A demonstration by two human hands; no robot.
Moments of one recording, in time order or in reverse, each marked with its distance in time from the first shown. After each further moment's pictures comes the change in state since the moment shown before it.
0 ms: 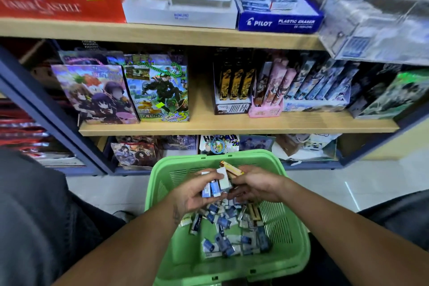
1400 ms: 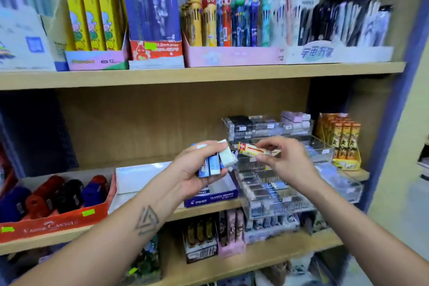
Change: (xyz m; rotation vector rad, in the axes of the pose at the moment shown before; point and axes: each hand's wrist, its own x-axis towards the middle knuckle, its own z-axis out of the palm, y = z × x) left_hand -0.238 0.268 0.250 0.241 -0.271 0.678; right_hand -0.291 -0.266 -0.091 -0.615 1.139 -1.106
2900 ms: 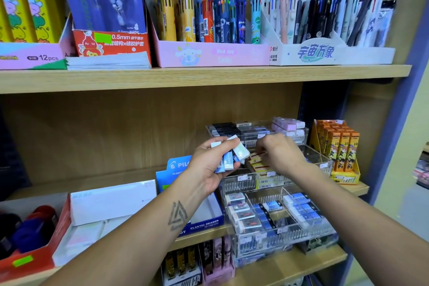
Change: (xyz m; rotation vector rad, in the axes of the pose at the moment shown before) left_hand 0.098 -0.008 0.060 -0.110 0.065 0.075; right_hand 0.099 0.068 0.007 -0.788 -0.188 -0.061
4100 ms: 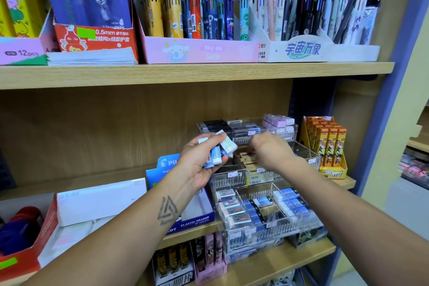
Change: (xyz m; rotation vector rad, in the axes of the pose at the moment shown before) left_hand 0.002 0.000 0.000 -0.056 0.057 0.002; right_hand 0.000 -0.003 -0.004 -0.096 -0.123 -0.010
